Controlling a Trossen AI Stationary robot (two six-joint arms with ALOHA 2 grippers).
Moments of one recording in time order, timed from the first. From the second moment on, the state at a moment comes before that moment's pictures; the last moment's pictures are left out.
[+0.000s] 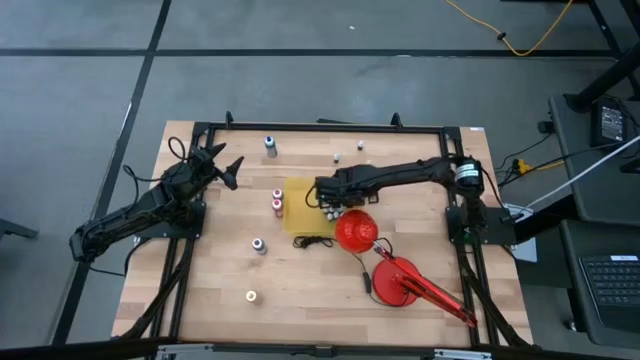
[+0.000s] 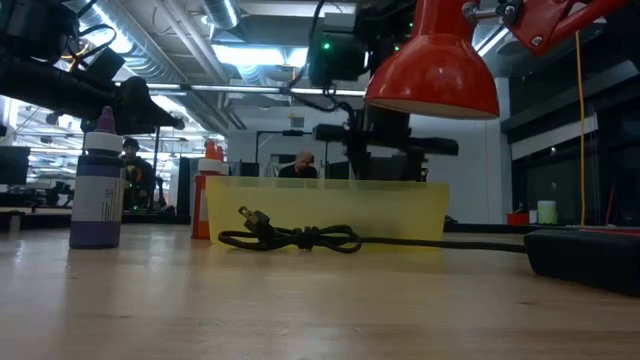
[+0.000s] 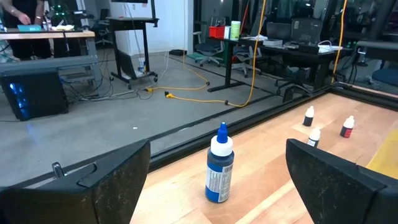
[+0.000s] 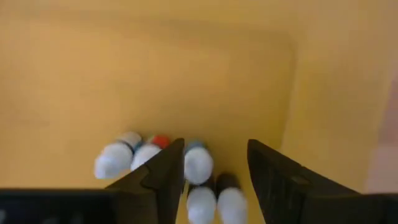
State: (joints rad) left arm 0.54 0.07 0.06 -0.09 -0.40 -0.09; right arm -0.07 2.01 1.50 -0.92 0.19 1.34
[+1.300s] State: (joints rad) left arm 0.54 0.07 0.06 -0.09 -0.40 -0.09; right arm -0.54 1.78 1.36 -0.87 0.20 0.28
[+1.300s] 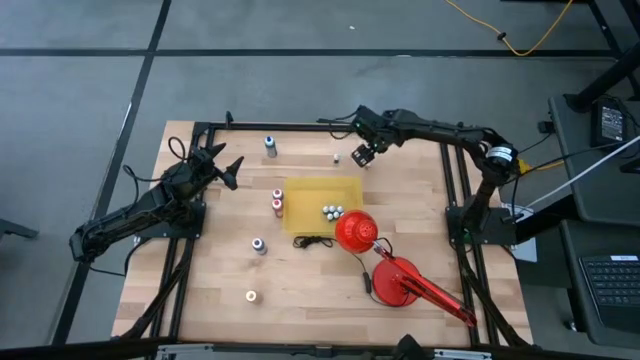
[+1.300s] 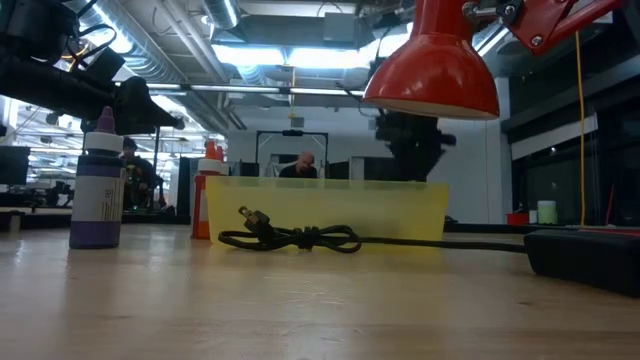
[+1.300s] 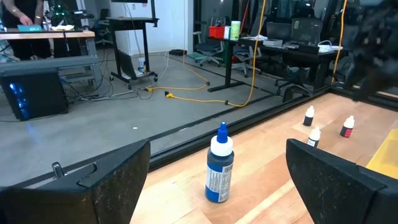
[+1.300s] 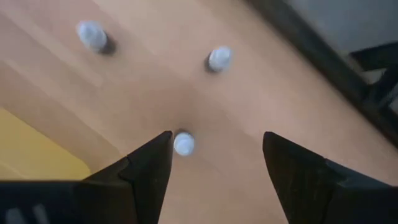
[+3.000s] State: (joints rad) left arm 0.54 0.07 0.06 -0.09 -0.40 -0.09; right arm -0.54 1.79 1.19 -0.73 0.16 0.18
